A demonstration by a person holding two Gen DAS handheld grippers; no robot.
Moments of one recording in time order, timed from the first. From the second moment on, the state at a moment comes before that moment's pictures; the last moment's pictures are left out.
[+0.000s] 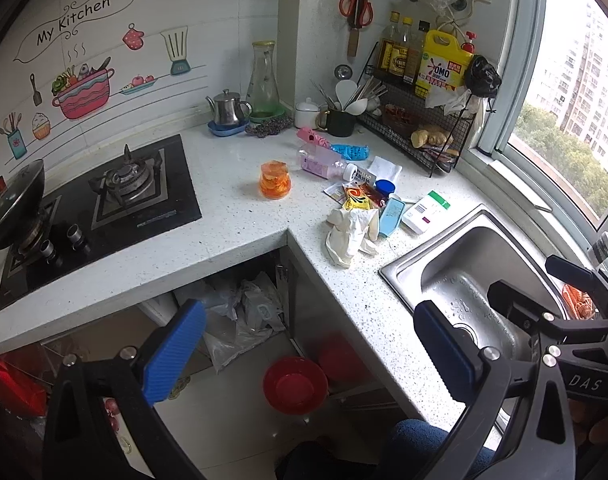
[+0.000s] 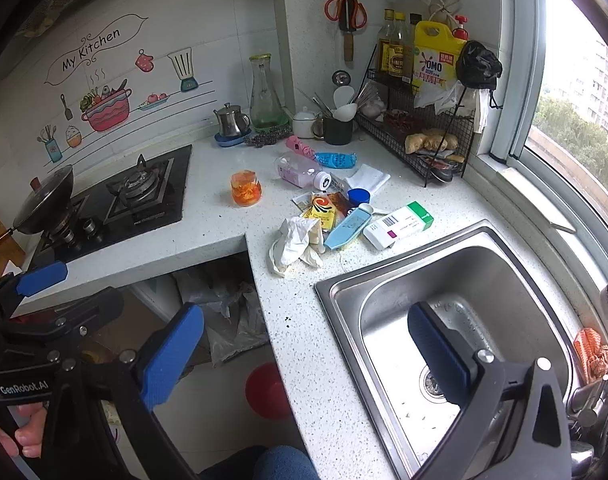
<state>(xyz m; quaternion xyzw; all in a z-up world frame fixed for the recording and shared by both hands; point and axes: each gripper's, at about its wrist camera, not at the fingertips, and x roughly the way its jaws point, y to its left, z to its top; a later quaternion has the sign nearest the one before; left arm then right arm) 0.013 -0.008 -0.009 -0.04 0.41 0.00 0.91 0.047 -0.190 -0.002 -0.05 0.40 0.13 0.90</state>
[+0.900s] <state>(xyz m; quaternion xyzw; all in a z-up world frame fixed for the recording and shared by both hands) 0.233 0.054 -0.060 0.03 0.50 -0.11 0.86 0.220 -0.135 -0.052 0.00 0.48 0.13 0.87</state>
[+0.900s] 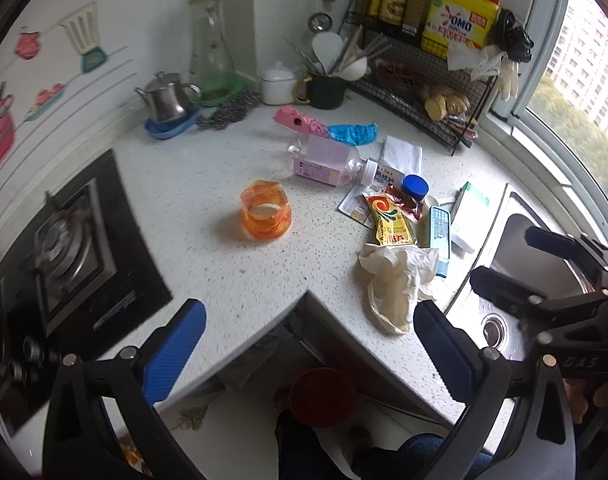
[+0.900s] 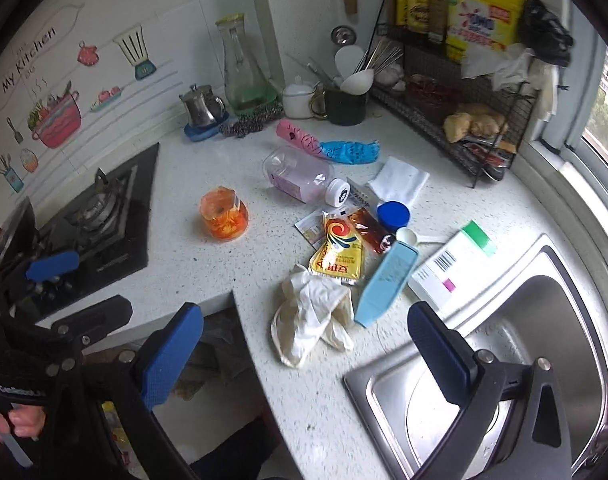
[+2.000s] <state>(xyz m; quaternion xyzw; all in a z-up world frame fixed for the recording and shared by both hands) 0.333 0.106 -0.128 0.00 0.56 -0.14 0.81 0.304 -0.116 -0.118 -0.02 0.58 0.10 0.81</state>
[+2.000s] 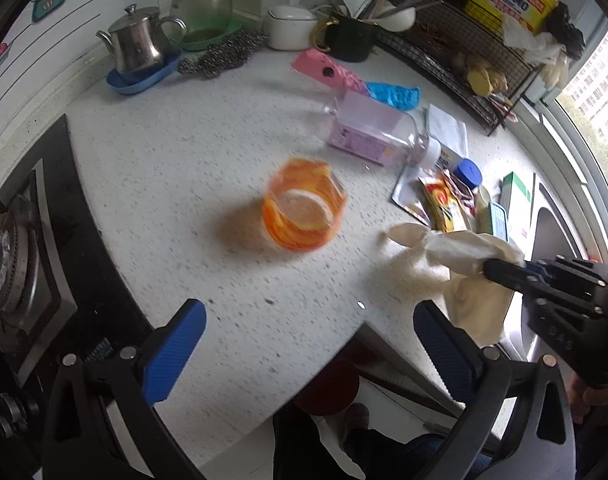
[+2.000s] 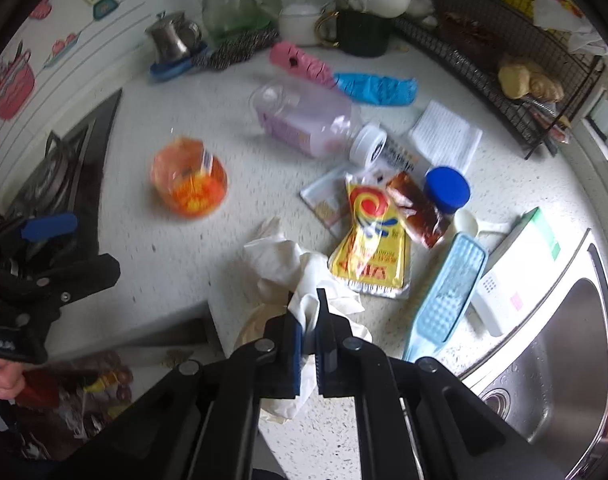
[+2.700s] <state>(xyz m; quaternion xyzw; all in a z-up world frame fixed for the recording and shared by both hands) 0.427 0.079 -0.192 0.10 0.59 -0.22 0.77 0.348 -0.091 -0.142 0.07 0.59 0.03 0.80</state>
